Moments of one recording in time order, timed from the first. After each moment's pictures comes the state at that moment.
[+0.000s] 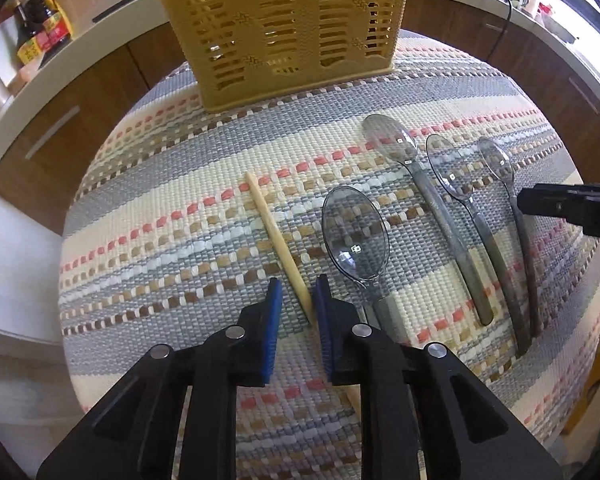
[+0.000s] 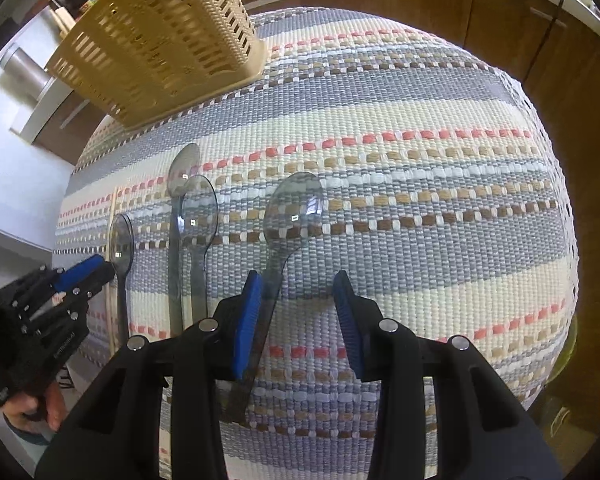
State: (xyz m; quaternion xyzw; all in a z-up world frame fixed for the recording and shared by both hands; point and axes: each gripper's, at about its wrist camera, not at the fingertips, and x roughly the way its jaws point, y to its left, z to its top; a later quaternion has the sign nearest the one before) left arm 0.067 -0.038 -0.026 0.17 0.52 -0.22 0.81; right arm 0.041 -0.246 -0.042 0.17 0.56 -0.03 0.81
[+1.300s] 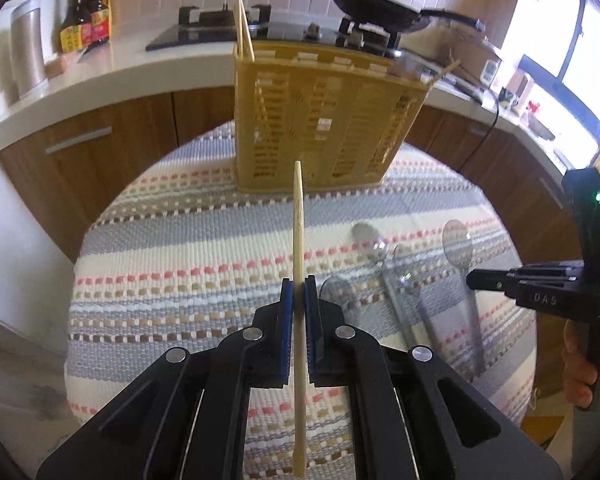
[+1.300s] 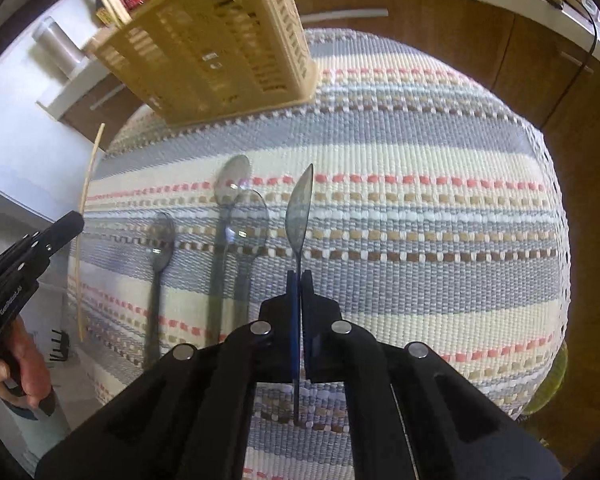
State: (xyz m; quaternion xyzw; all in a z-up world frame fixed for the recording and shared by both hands) left arm 0.063 -0.007 0.043 0.02 0.44 -0.25 0.86; right arm 0.018 -0.247 -0.010 0.13 0.54 0.03 0.83
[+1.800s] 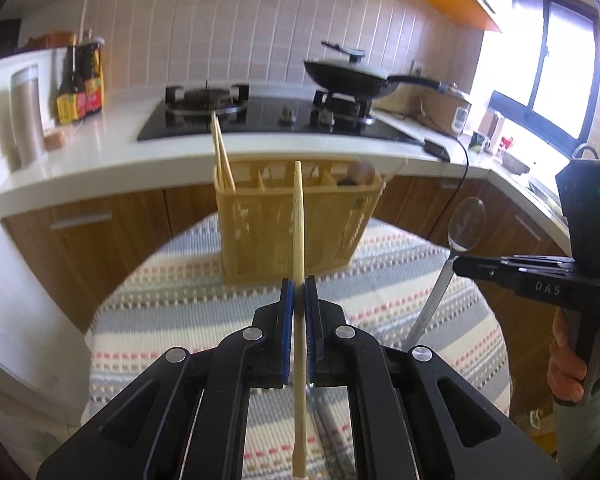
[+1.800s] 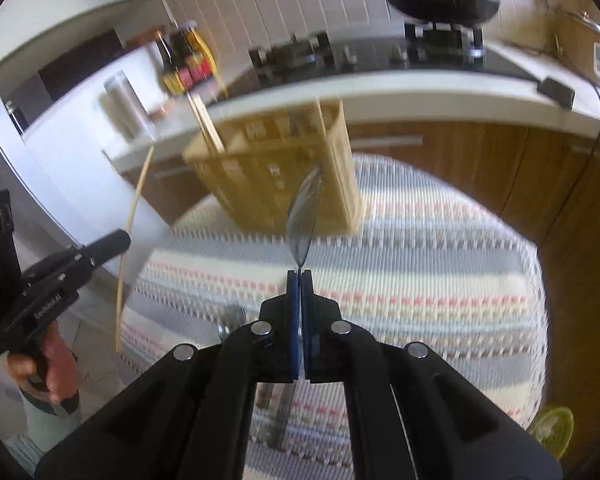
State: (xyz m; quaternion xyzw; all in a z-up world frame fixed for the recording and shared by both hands) left arm 0.053 -0.010 0.110 0.01 0.33 -0.28 0.90; right arm 0.000 -0.252 0.101 0.12 0.39 0.09 0.91
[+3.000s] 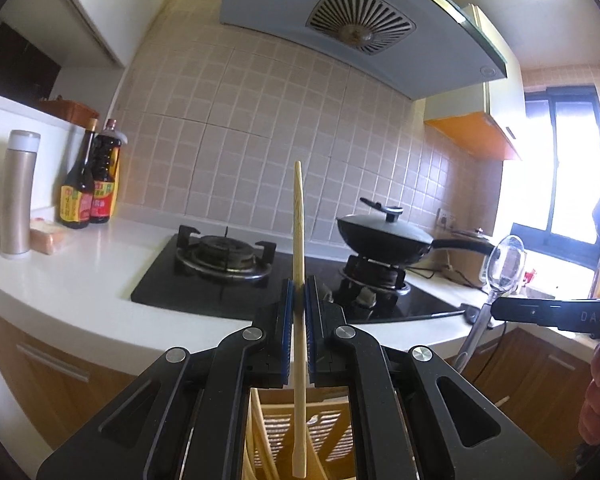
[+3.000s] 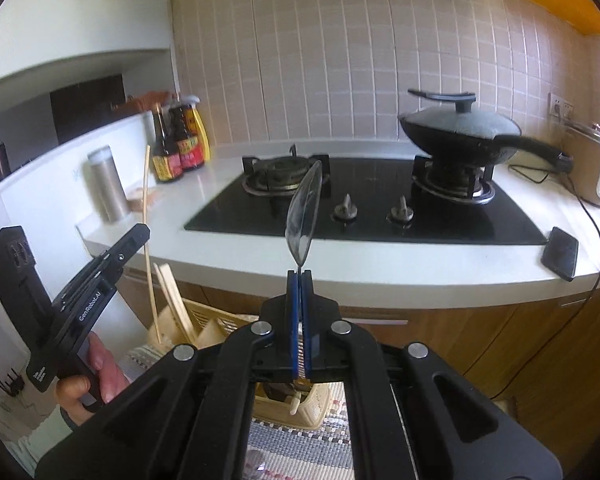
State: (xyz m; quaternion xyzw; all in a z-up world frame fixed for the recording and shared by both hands) left arm 0.189 -0.029 0.133 -0.10 0.08 -0.24 0.96; right arm 0.135 -0.253 0.179 0.04 0.26 0.05 0.96
